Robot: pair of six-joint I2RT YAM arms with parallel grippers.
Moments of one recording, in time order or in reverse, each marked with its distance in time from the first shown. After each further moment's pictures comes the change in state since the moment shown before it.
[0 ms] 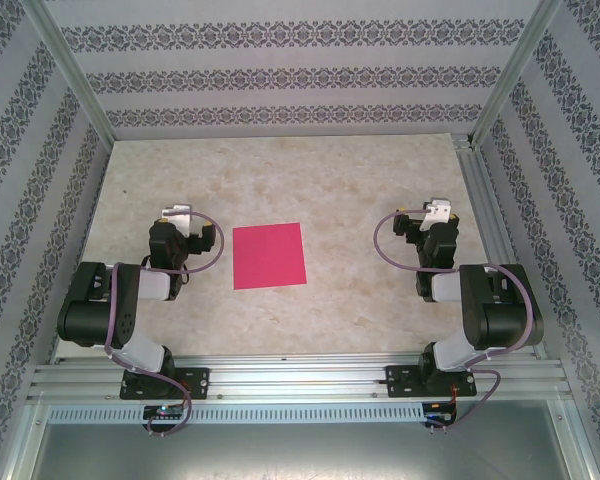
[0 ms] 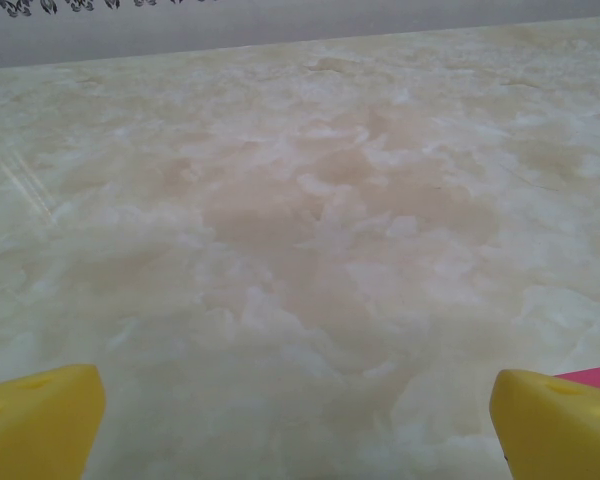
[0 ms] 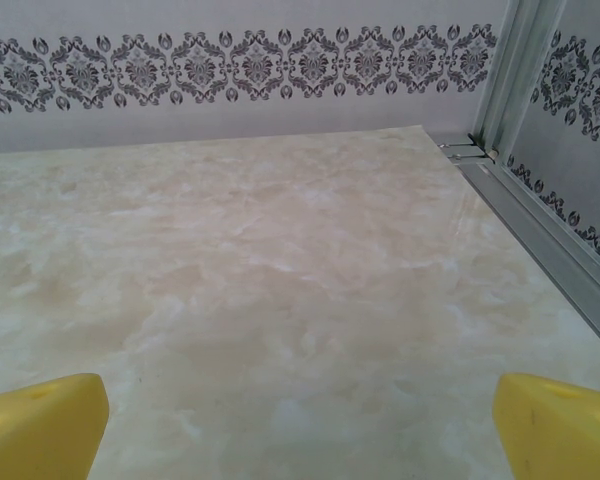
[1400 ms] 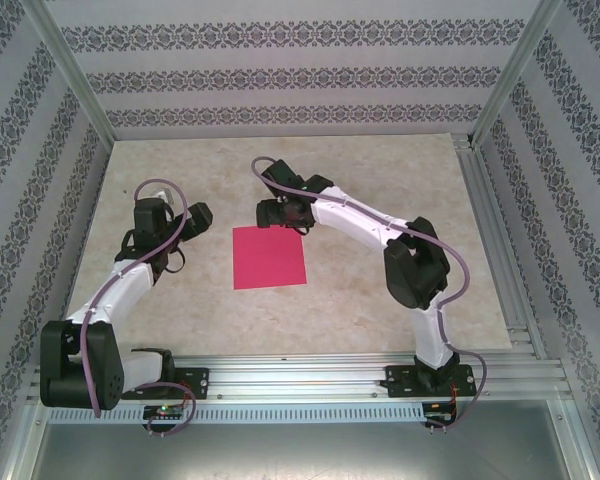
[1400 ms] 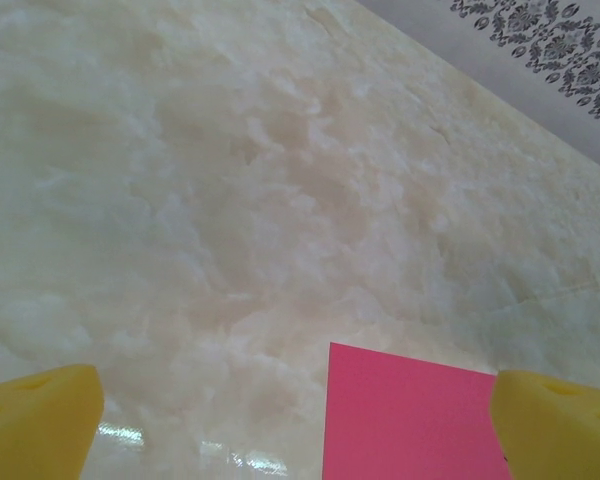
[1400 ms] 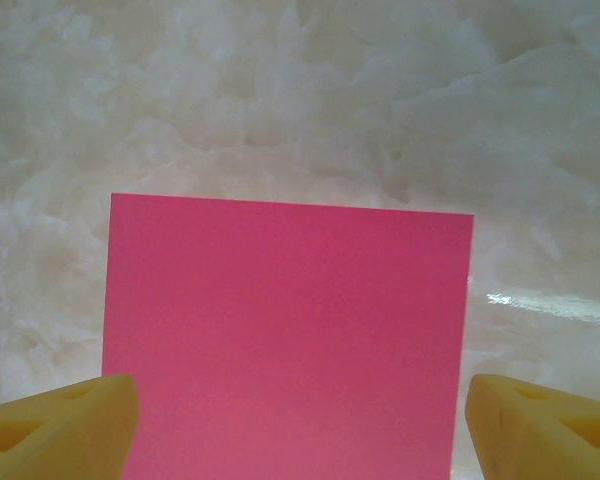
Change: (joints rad) left arm 0.015 -0.347 0.273 -0.855 0.136 -0.563; right arm 0.774 0.540 1.435 -1.752 -0.015 0.596
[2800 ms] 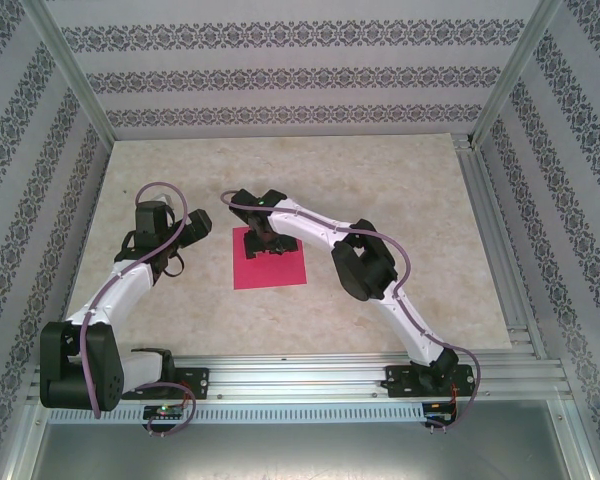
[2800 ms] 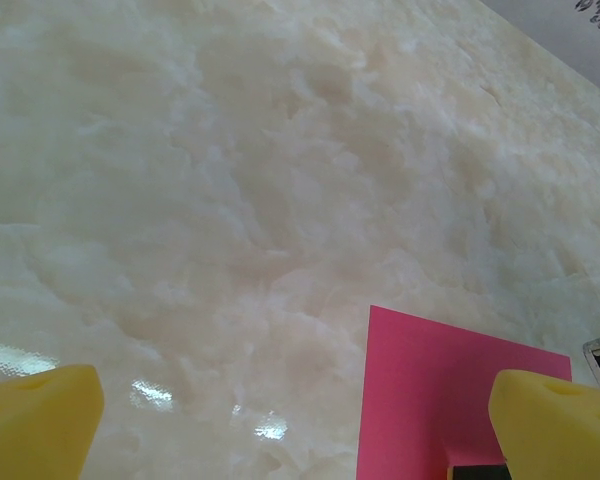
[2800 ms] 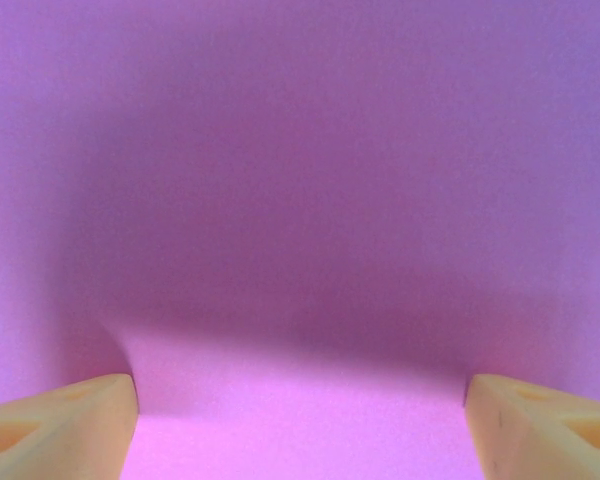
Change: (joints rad) left arm 0.000 -0.004 0.002 -0.094 -0.027 0.012; right arm 0.097 0.377 0.335 -0.318 0.029 0.047
